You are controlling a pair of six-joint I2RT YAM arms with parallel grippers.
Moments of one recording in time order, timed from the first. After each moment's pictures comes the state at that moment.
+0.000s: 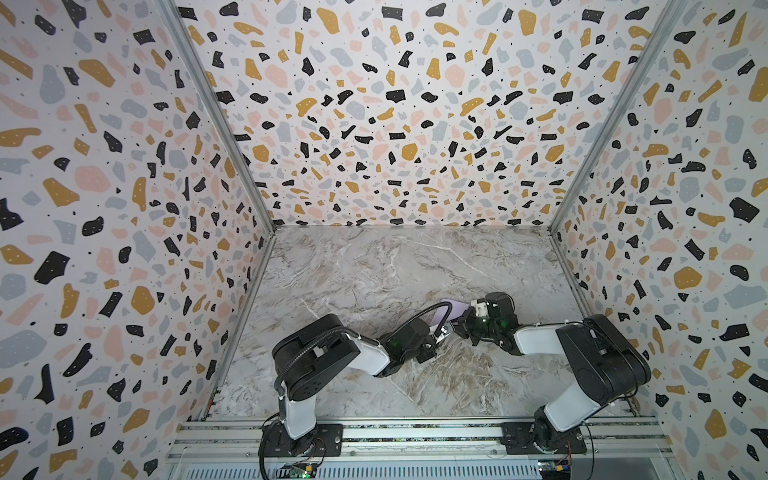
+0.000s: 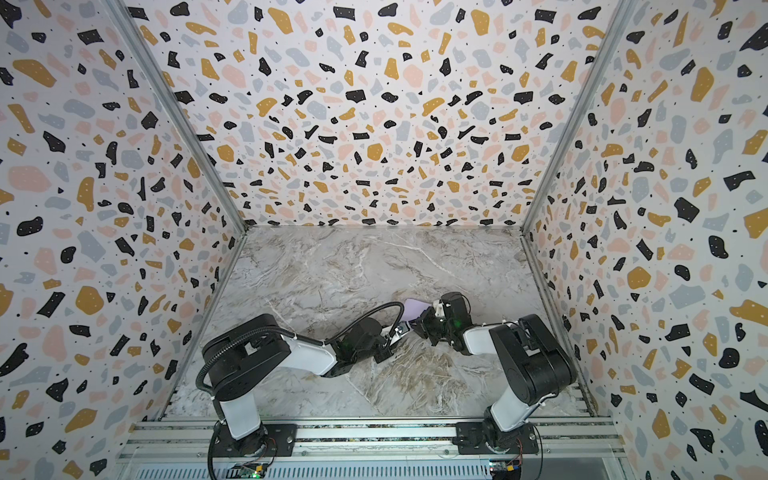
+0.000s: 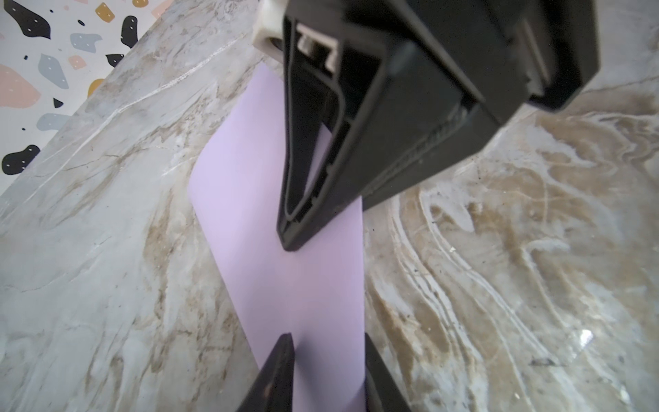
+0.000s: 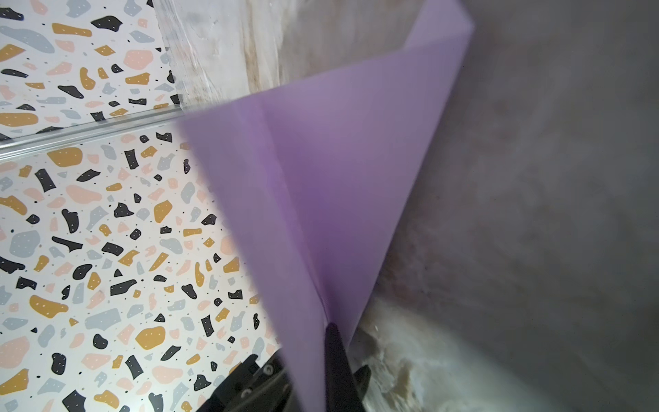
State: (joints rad) left arm -0.96 1.84 0.71 0.54 -0.06 0.34; right arm 0.38 1.62 0.51 0.41 -0.62 1.28
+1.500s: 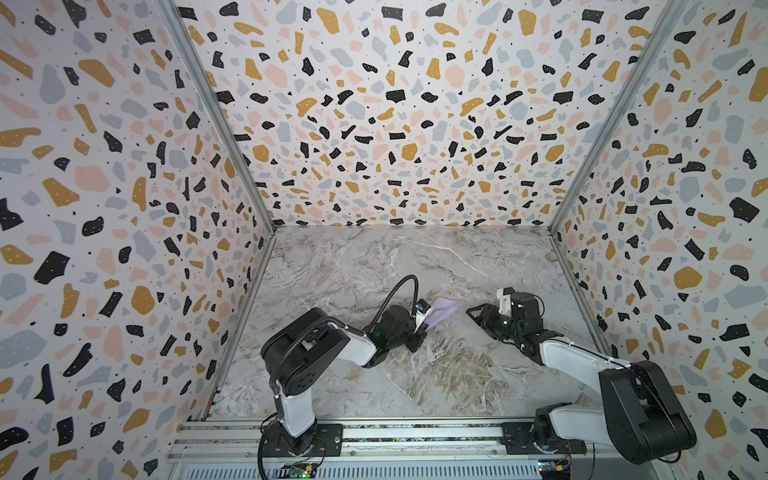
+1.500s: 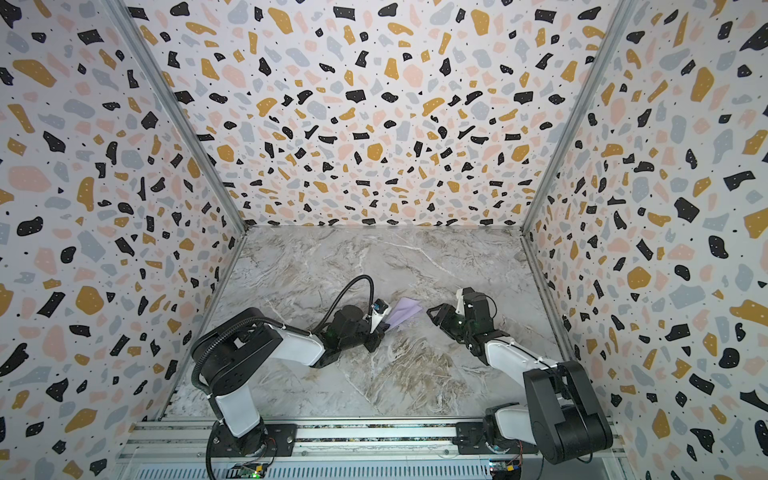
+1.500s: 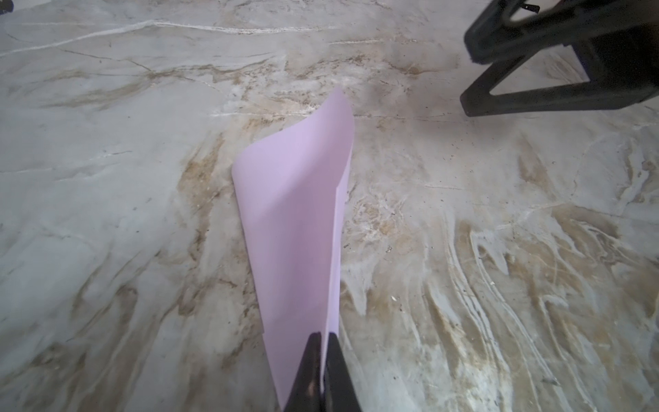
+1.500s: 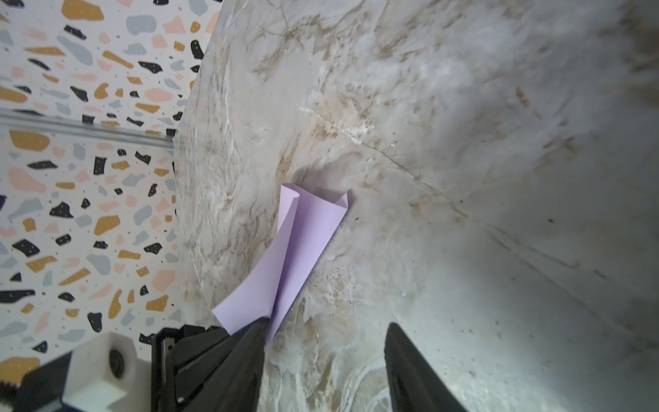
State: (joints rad) left arm -0.79 1.81 0.65 0.61 0.17 -0.01; right arm 0.25 1.29 0.44 0.19 -0.44 0.83
